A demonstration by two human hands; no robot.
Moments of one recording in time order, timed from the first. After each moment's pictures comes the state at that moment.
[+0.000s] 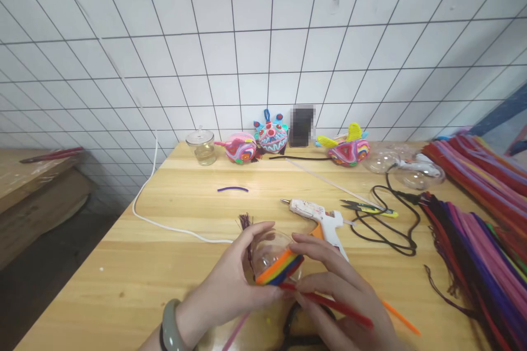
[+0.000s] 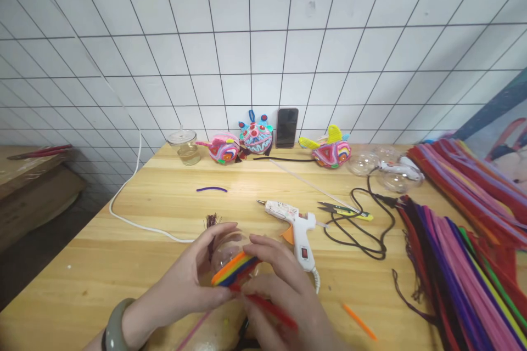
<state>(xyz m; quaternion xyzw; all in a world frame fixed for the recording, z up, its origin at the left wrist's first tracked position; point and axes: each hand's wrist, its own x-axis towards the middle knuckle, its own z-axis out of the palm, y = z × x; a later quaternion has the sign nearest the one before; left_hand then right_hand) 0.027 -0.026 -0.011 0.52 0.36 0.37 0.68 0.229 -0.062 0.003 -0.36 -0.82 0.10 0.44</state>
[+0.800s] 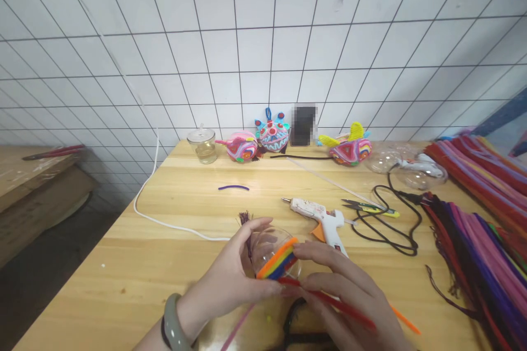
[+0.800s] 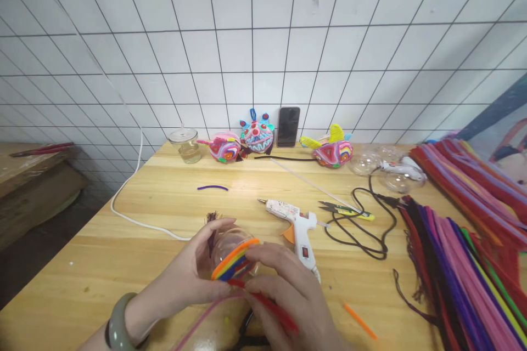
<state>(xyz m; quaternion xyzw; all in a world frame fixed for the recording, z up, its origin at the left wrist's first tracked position) 0.026 -0.022 -0.021 0.48 0.32 0.41 0.71 0.228 -0.059 0.016 -0.35 -0.81 0.08 0.46</state>
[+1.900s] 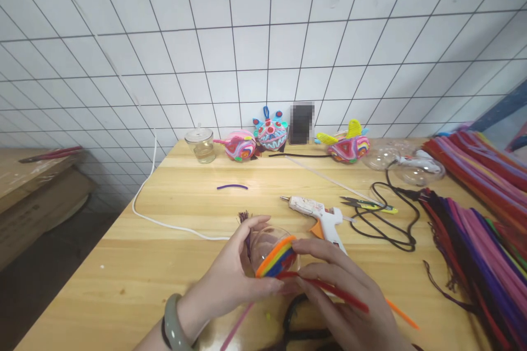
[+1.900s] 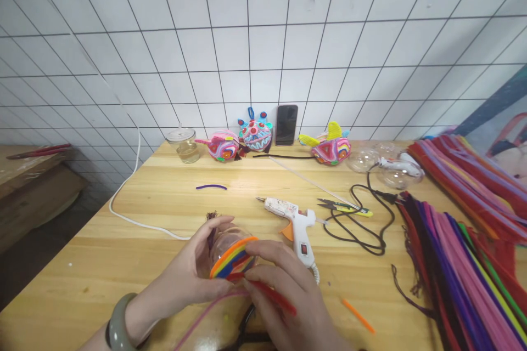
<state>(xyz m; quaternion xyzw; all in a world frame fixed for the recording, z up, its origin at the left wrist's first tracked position) 0.027 -0.022 -0.019 0.48 0.31 0.39 0.72 0.225 -0.057 0.003 -0.37 -0.79 0.08 0.48</state>
